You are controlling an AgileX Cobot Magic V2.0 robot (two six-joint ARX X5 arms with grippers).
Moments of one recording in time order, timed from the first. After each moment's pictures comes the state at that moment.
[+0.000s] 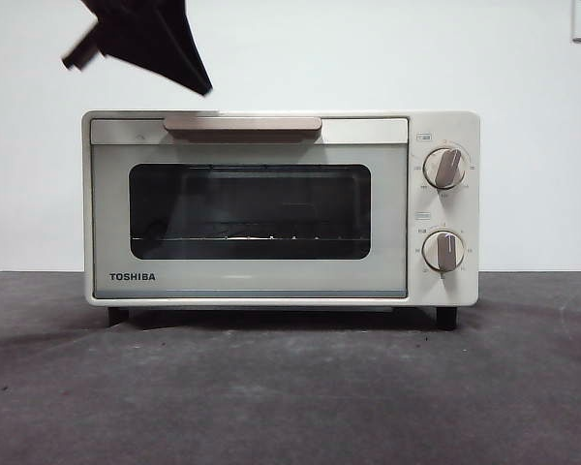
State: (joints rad) left arm -0.41 1.48 1.39 -0.66 0.38 -0.12; right arm 0.27 0.46 0.83 -0.92 -0.43 0.29
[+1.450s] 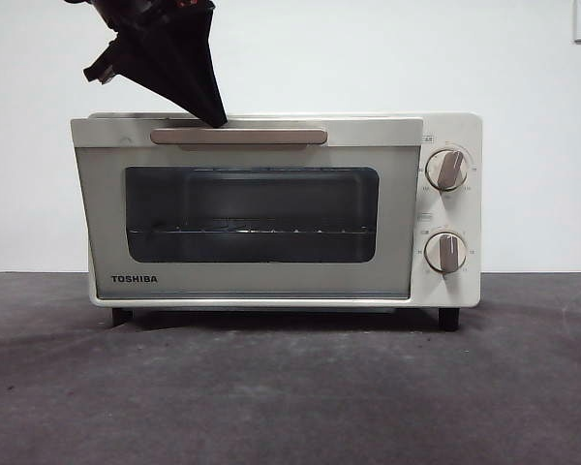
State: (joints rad) left arm -0.53 1.52 1.42 -0.84 0.29 0.04; right arm 0.27 0.46 0.83 -0.92 -0.42 0.30
